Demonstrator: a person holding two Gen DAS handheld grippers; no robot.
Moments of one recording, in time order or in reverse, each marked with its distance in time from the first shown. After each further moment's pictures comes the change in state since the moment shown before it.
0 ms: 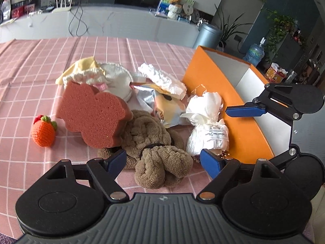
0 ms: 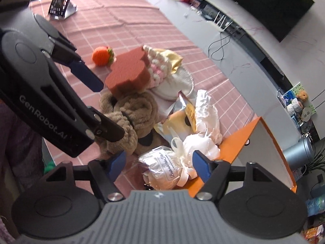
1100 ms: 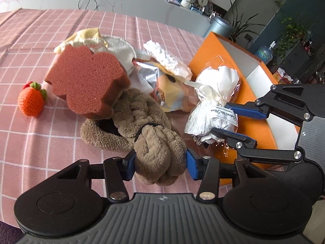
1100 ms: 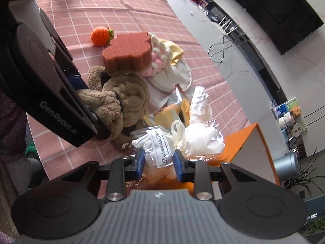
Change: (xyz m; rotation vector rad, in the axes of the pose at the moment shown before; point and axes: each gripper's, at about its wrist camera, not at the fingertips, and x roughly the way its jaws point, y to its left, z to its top) left arm 0.005 -0.001 -0.015 -0.127 0.048 -0.011; right arm 0.018 0.005 -0.005 -0.138 0.032 -0.073
